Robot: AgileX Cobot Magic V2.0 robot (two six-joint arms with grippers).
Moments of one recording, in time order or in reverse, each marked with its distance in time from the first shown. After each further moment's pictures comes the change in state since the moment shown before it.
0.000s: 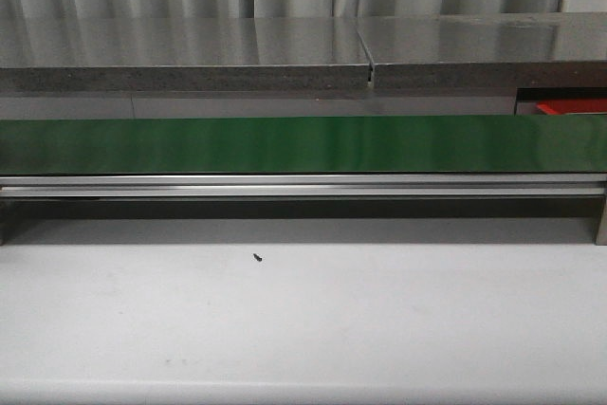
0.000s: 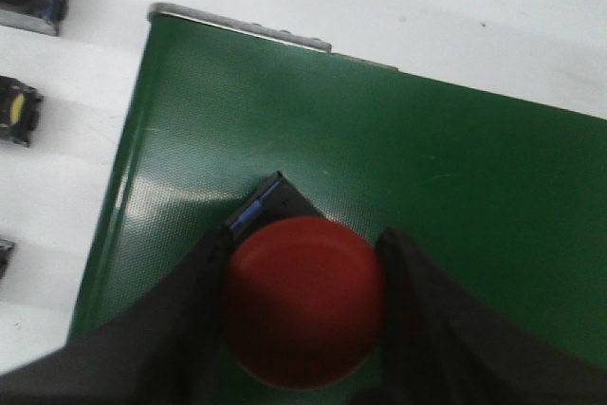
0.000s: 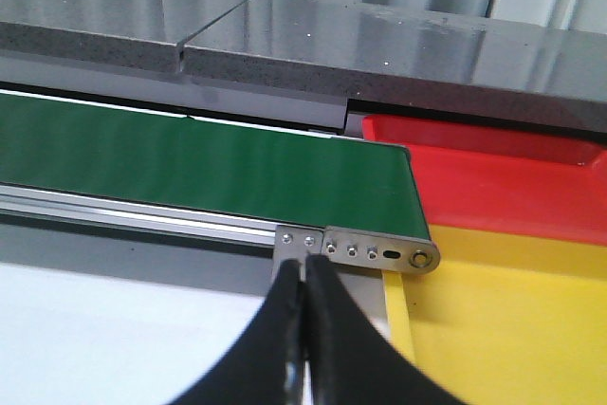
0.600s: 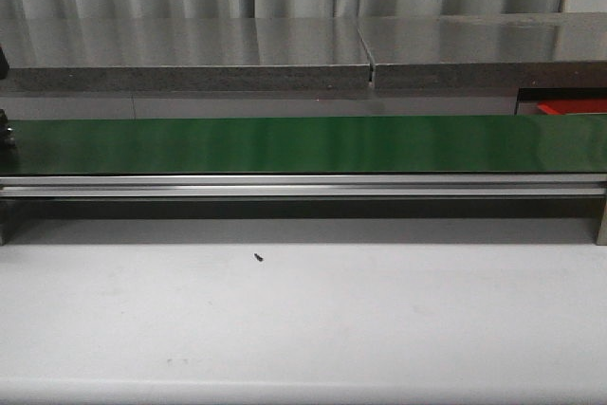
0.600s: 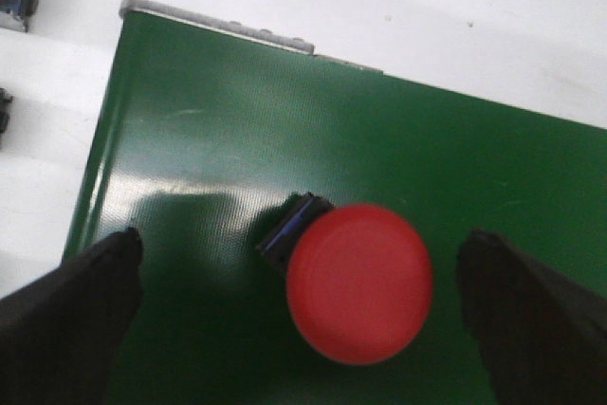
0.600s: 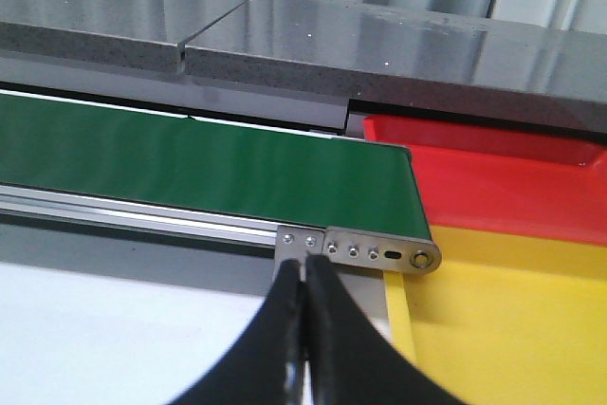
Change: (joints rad) left arm -0.002 0.016 -0.027 -0.035 0.005 0.007; right arm 0.000 0.000 0.000 0.000 0.000 0.000
